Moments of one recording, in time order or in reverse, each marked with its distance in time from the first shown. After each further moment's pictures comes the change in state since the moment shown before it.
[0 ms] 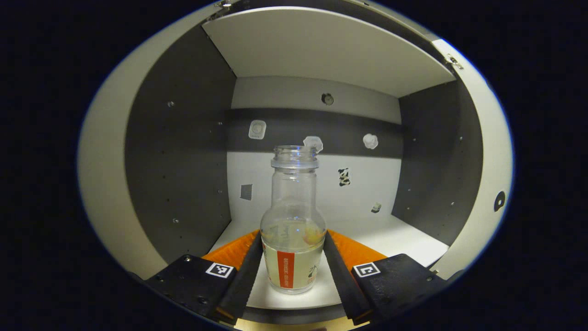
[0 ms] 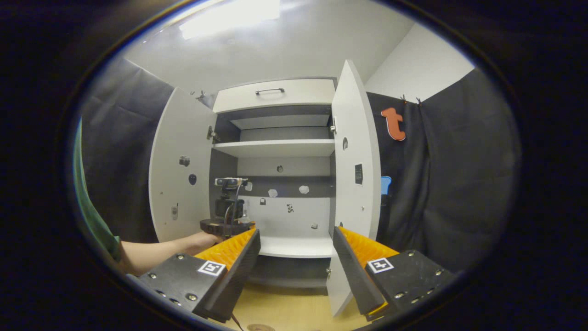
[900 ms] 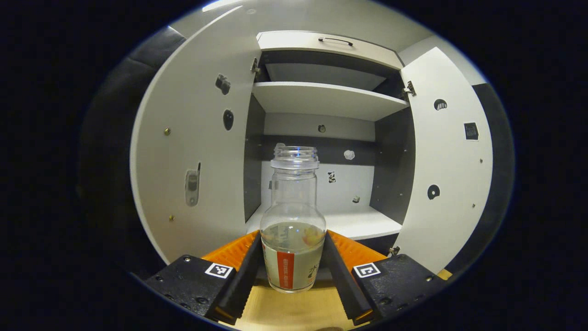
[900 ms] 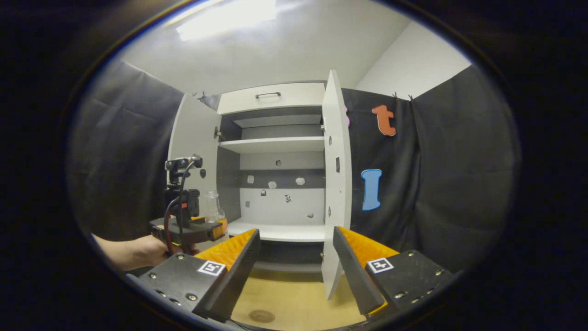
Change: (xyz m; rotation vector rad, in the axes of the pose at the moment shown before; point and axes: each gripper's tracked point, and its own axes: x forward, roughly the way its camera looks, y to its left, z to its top) left arm -0.239 -0.020 -0.027 -0.004 -0.039 0.106; right arm -0.090 -0.017 -0.016 0.011 0.038 0.000
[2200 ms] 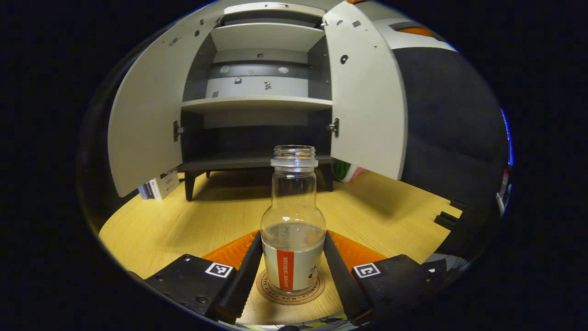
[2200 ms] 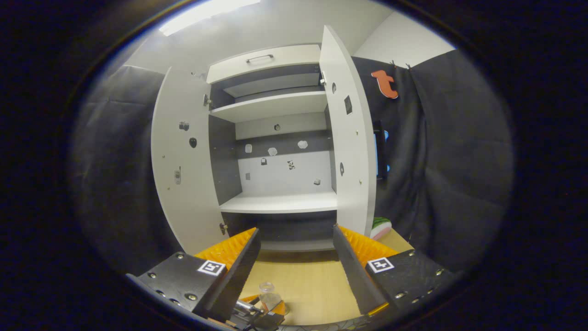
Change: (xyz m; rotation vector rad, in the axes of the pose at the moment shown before) left arm -0.091 -0.124 -0.351 0.131 0.230 -0.316; right arm 0.061 0.017 -0.094 0.057 0.188 -0.015
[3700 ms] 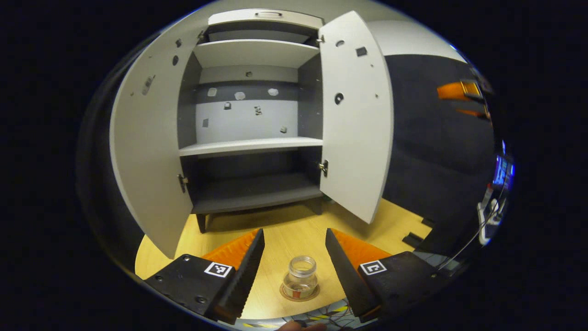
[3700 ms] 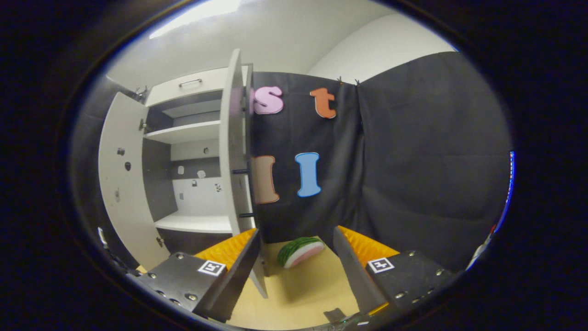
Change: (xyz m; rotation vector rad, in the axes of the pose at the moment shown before) left arm -0.079 0.046 0.175 -0.059 0.009 -0.042; right arm -0.038 -0.237 0.077 0.020 -0.144 -0.348
